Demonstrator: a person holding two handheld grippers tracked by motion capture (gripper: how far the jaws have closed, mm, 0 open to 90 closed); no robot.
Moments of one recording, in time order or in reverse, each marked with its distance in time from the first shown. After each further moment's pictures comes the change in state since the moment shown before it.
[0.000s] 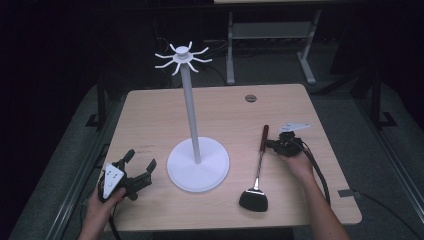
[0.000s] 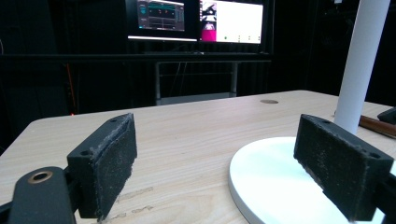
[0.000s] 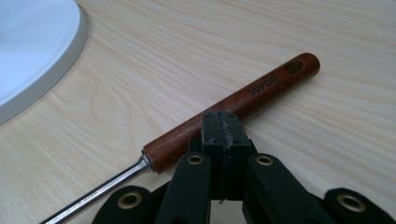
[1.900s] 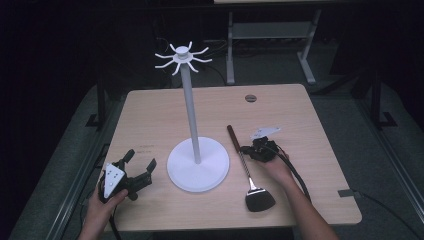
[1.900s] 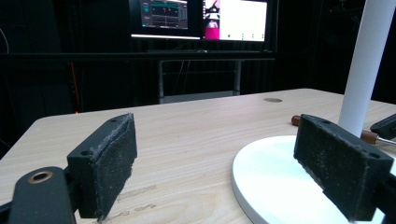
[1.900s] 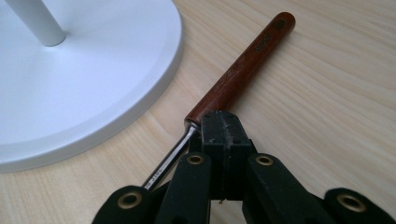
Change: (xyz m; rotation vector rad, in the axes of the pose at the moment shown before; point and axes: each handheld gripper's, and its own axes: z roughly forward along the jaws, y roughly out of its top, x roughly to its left) left arm -0.001 0.000 0.001 0.007 0.017 0.003; right arm 0.067 0.019 0.034 0.039 0.113 -0.143
